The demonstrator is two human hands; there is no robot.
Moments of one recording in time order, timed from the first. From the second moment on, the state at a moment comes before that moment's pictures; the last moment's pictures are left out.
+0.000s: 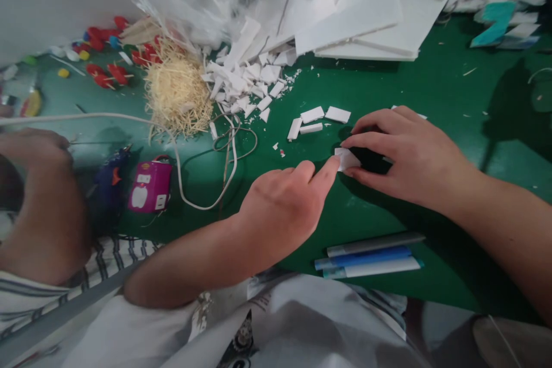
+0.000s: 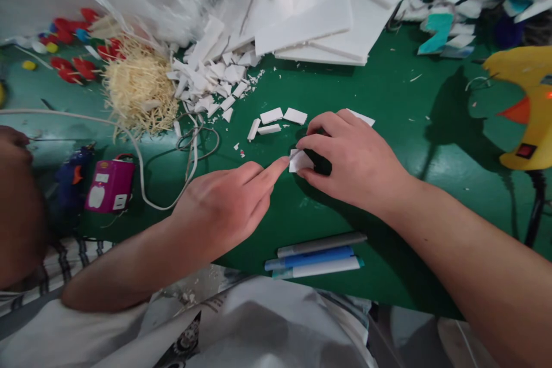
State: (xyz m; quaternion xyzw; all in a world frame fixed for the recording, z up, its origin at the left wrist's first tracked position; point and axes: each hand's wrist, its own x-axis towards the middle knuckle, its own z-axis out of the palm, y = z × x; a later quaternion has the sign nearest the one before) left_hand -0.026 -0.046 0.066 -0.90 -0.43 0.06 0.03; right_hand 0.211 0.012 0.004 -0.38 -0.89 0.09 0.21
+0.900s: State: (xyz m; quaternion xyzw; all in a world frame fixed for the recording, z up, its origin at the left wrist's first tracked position) left_hand -0.005 -0.026 0.083 -0.85 -0.47 0.23 -0.07; right_hand 0.211 0.016 -0.001 -0.40 -0.89 0.11 0.21
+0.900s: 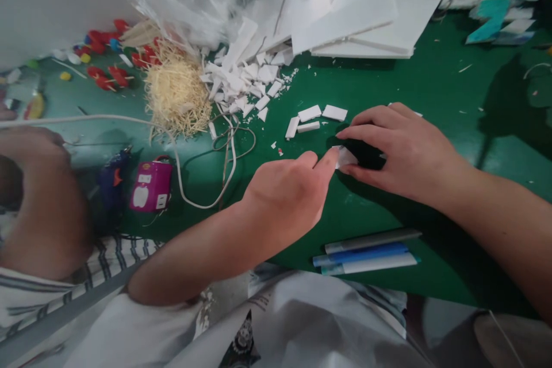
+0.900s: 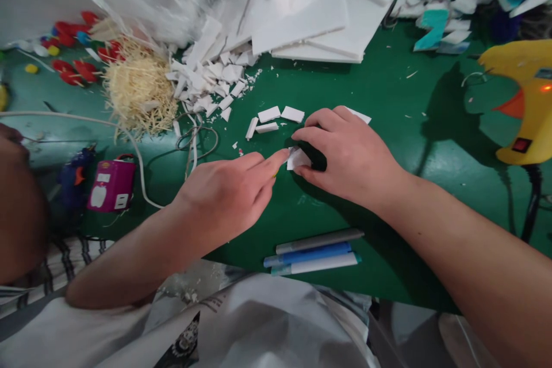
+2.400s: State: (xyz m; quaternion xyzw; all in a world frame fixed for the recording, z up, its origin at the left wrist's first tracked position) left_hand -0.013 -0.051 0.085 -0.90 -0.38 0.22 0.03; right_hand 0.199 0.009 0.003 -0.42 -0.87 0.15 0.22
